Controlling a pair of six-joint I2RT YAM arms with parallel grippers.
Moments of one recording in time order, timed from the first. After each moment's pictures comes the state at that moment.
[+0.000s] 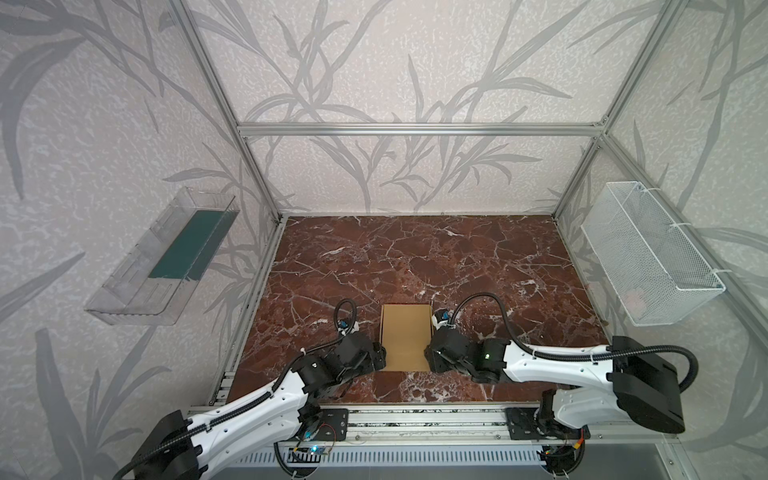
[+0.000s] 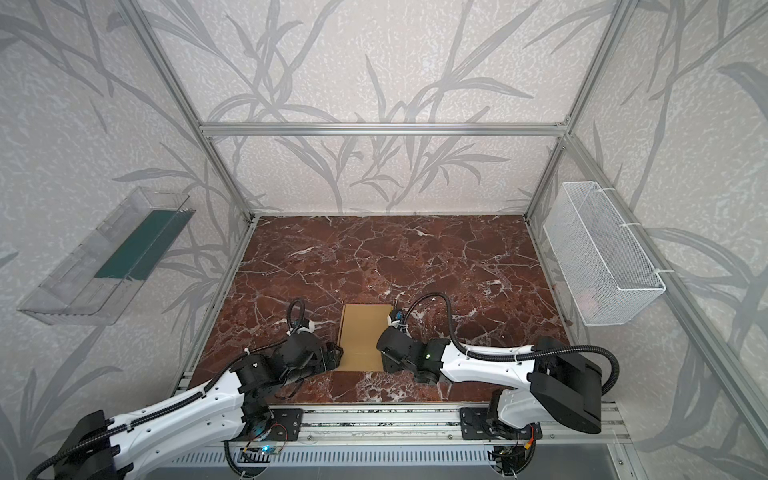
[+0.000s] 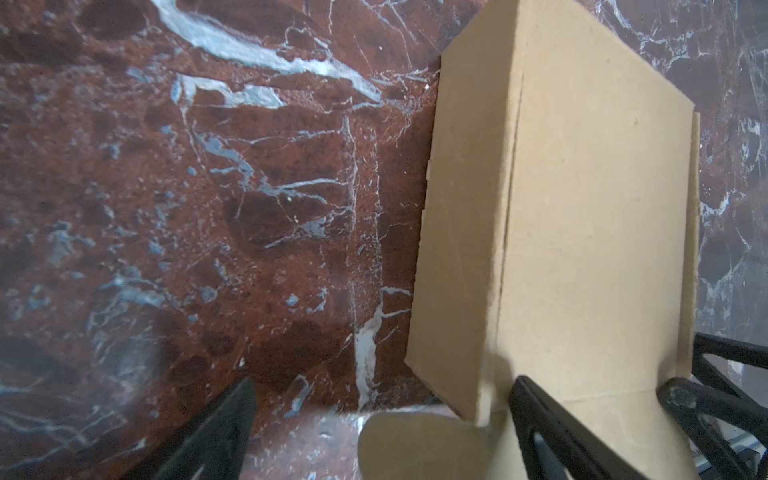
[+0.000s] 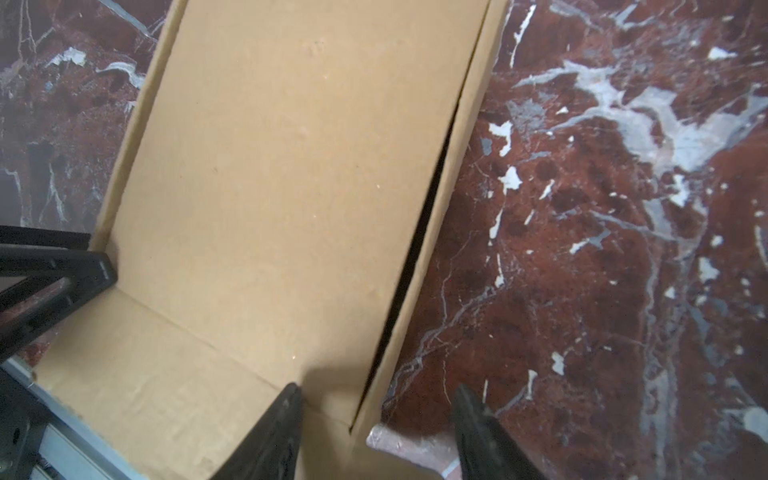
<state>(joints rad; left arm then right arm) -0.85 0.79 0.31 -0.47 -0.16 -1.06 1.14 1.38 0.66 -0.25 0.23 0.83</state>
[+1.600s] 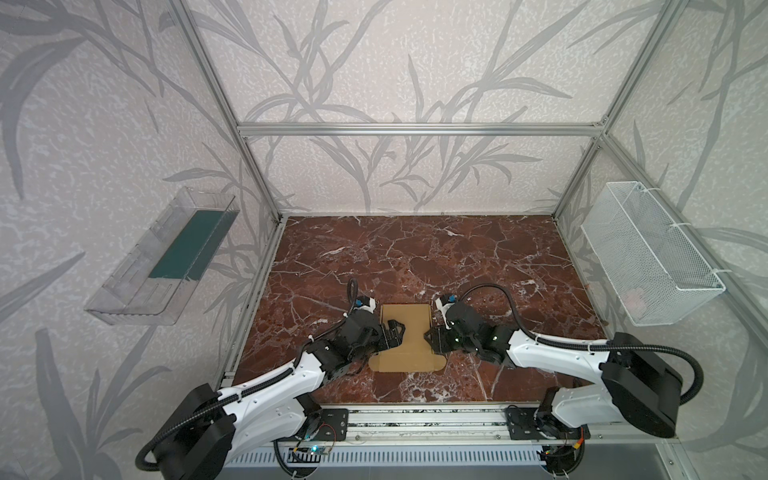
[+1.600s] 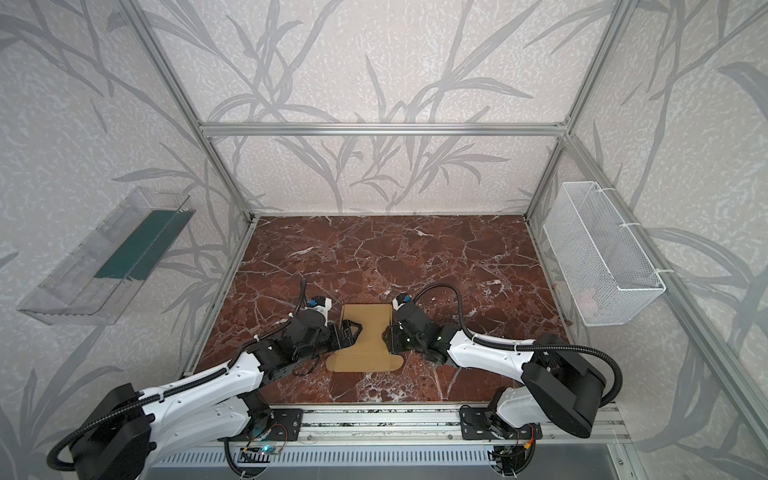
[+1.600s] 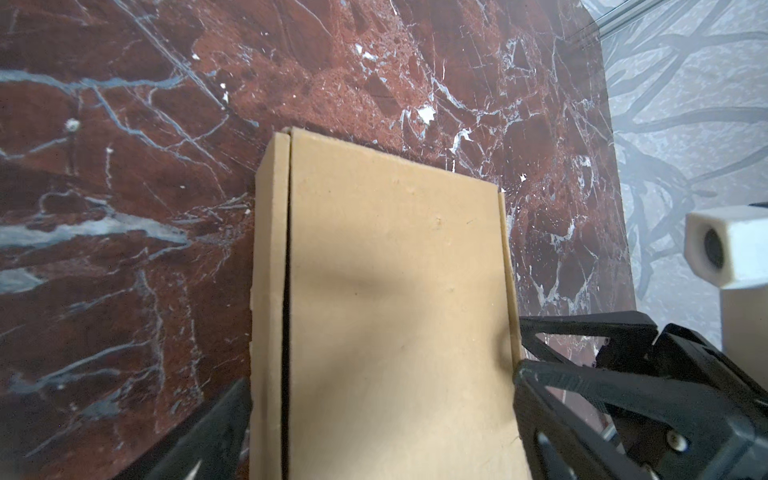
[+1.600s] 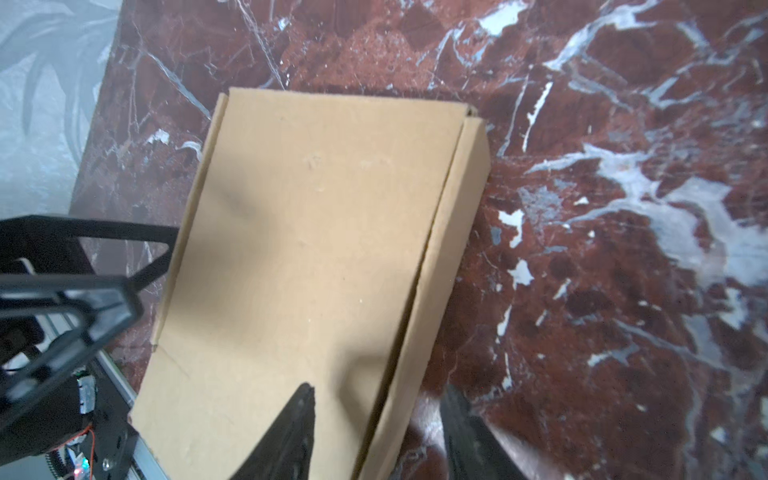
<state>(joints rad) -0.74 1.03 0.38 -0.06 -0.01 -0.91 0.89 1.39 0.61 -0.02 -0.07 0.72</state>
